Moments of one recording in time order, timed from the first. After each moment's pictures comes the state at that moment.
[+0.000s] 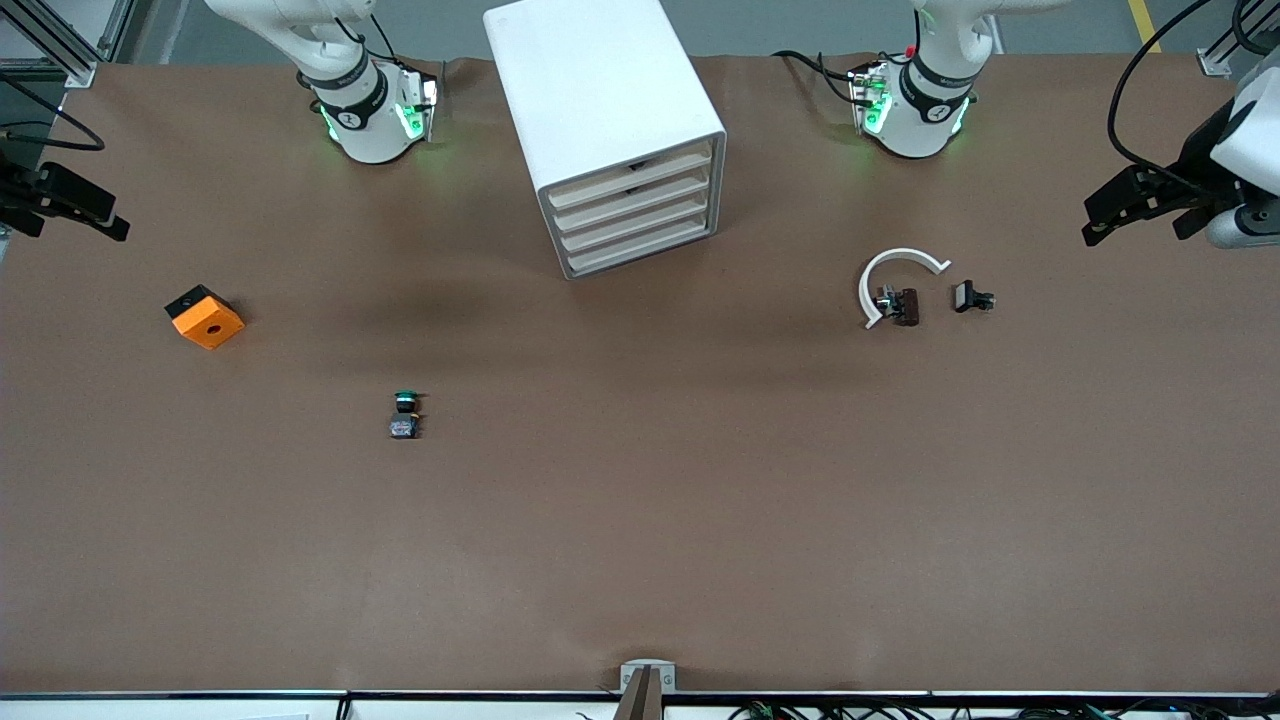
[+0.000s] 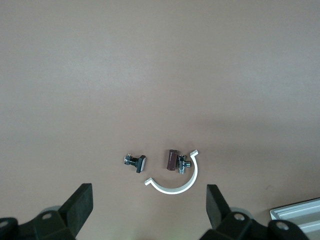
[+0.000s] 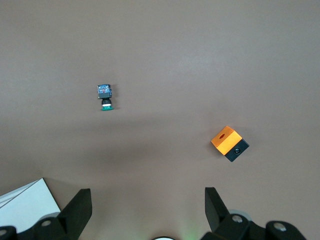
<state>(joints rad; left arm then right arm) 0.01 -0.11 -0.07 -1.68 0.01 1.58 -0.12 -0.03 -0.09 -0.06 -1.61 0.03 1.48 -0.01</state>
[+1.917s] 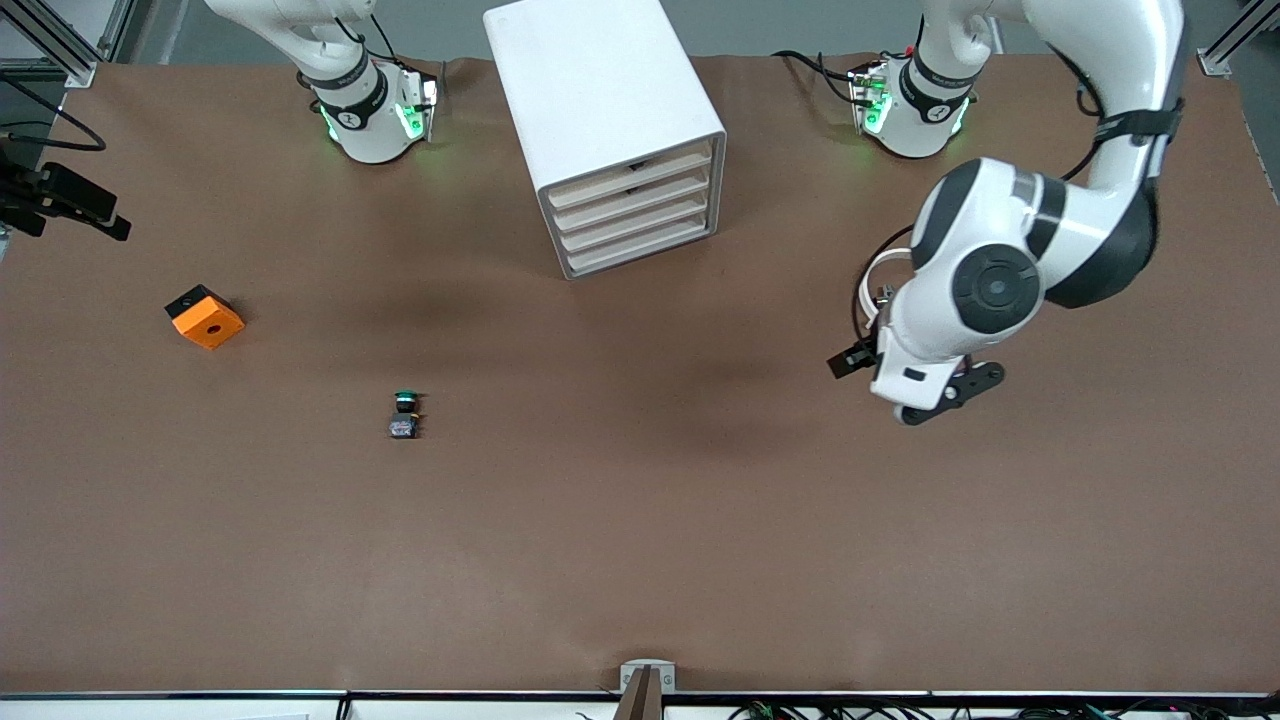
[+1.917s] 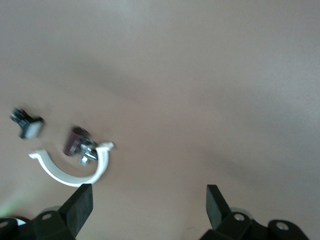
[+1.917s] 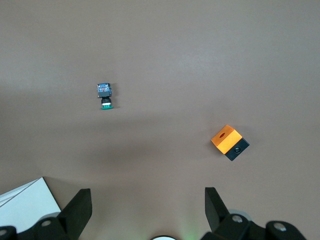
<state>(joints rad) -0.28 0.38 -0.14 -1.63 0.00 1.77 -0.92 -0.03 -0.09 -0.06 -1.62 0.03 1.48 -0.01</state>
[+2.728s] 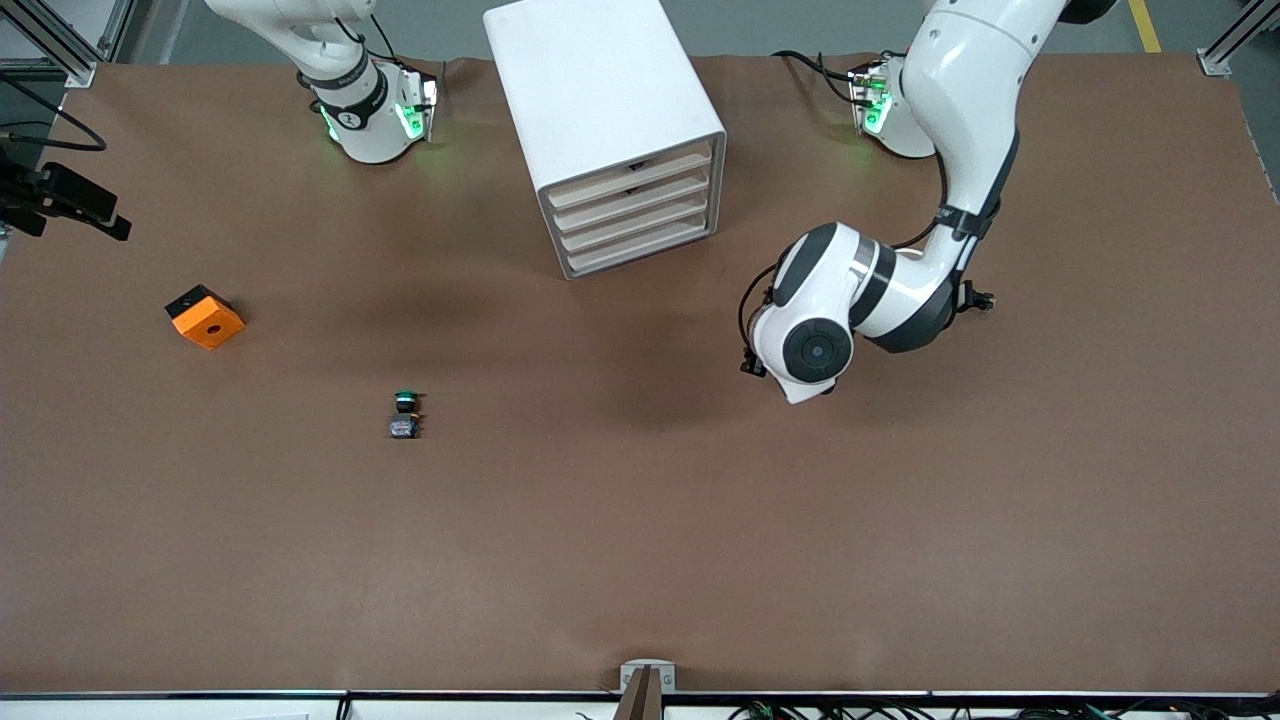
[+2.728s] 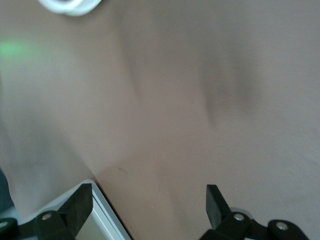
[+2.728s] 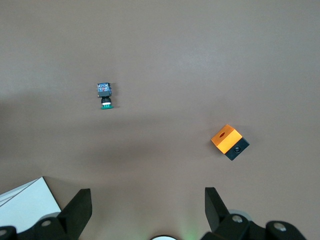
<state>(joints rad) -0.43 0.62 -0.14 -1.61 -0.24 1.78 -1.85 -0.03 -0.09 -0.06 -1.62 0.03 1.48 -0.01</state>
